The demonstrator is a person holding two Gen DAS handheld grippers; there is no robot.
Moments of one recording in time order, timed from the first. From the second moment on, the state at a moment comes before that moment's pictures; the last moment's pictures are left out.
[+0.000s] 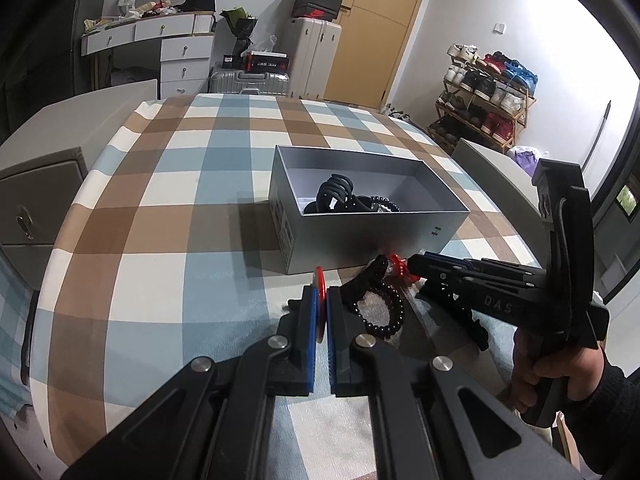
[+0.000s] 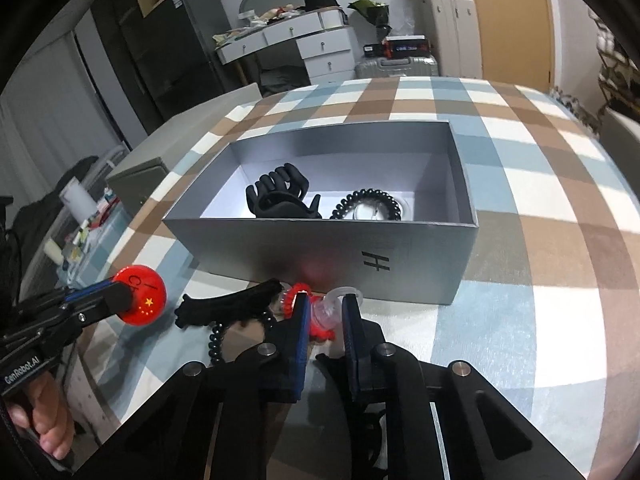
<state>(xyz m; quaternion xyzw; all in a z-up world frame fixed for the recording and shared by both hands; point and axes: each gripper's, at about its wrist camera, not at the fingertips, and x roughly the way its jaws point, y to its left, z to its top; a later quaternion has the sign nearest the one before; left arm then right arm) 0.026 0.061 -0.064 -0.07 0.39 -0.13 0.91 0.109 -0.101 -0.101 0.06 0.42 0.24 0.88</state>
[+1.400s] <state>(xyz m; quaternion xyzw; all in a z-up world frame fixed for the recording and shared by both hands) 0.036 0.042 -0.047 -0.05 0.39 -0.13 0.91 0.109 -0.107 -0.105 0.02 0.42 0.25 0.87</state>
